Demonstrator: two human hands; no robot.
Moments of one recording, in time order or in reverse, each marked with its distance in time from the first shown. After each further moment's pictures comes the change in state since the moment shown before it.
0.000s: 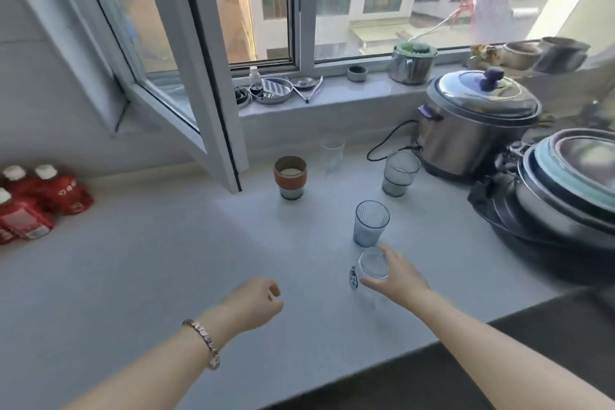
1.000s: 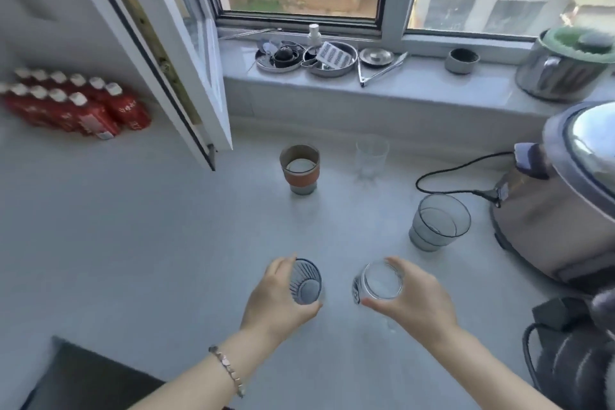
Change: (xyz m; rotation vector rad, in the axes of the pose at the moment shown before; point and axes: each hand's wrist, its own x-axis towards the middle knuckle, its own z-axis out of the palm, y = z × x) left_hand 0.088 0.186 0.049 -0.539 0.547 -0.348; right_hand 0.152 0.054 -0.116 -0.130 -0.148 -0.465
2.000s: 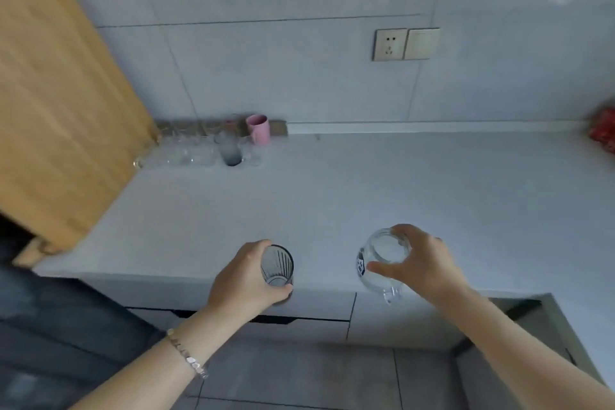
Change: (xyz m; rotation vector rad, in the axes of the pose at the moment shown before) left_hand -0.572 -0.412 -0.196 -0.252 0.946 -0.965; right_hand -0.413 -0.444 0.334 -0.280 -0.706 -1.131
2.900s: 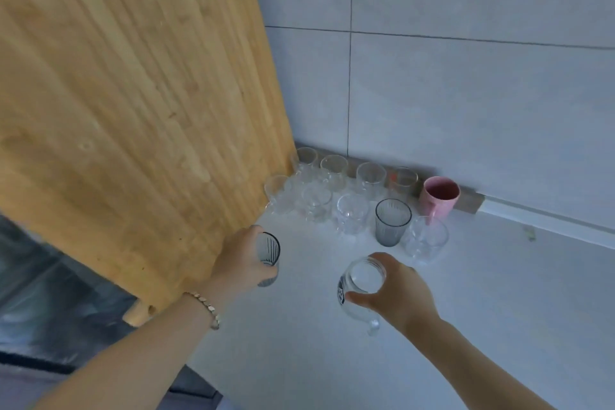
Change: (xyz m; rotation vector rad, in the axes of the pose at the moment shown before) left_hand 0.313 -0.281 -0.205 0.002 0.154 -0.445; right_hand 0.296 -0.321 0.242 -0.088 -0.348 -0.294
